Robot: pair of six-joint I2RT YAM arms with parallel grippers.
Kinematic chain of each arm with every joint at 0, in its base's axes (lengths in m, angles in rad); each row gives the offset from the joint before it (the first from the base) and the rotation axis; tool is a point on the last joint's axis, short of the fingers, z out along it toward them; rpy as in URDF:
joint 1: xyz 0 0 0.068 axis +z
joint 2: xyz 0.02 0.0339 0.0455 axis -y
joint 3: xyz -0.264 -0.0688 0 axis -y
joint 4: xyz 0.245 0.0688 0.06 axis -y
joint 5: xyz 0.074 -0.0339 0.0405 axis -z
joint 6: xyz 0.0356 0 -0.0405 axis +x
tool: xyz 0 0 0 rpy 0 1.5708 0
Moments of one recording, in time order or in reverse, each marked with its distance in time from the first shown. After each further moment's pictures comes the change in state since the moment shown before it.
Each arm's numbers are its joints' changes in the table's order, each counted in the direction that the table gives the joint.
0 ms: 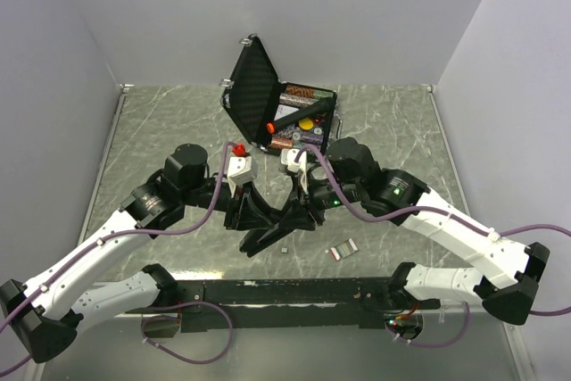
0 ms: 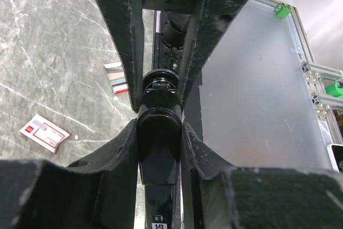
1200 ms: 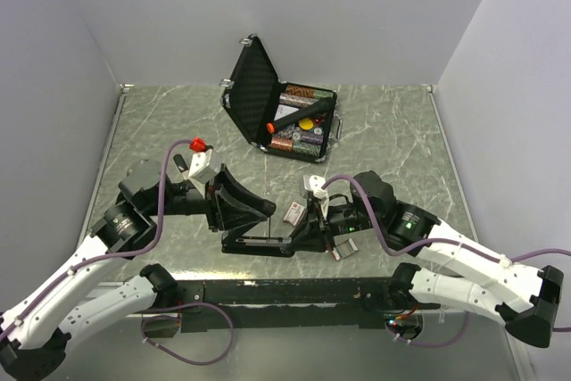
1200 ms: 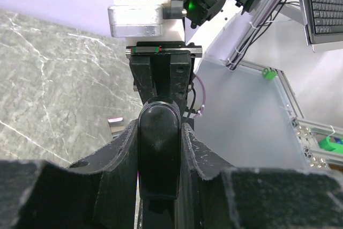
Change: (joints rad) left arm -0.007 0.201 -0.035 0.245 -0.098 -0.263; right arm 0.033 0.261 -0.394 0.344 -0.085 0.164
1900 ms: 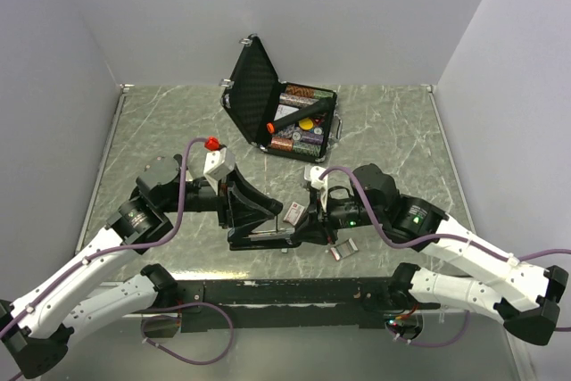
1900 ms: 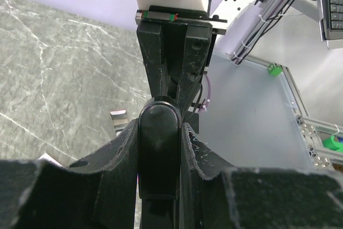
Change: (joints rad) left arm 0.000 -0.060 -0.047 0.053 -0.007 0.003; right arm 0.002 -0.023 0.124 -0.182 0.139 -0.008
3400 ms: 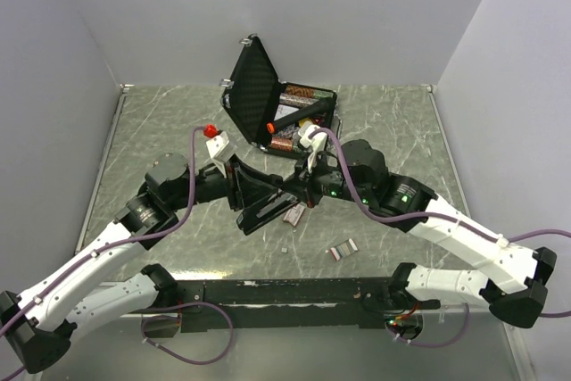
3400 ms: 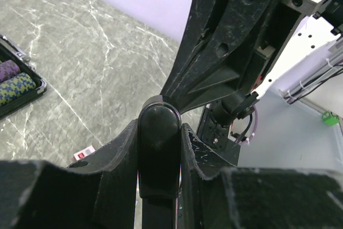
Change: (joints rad) left arm 0.000 -0.048 -0.016 0.042 -0.284 -0.029; right arm 0.005 -0.183 0.250 0.003 0.405 0.039
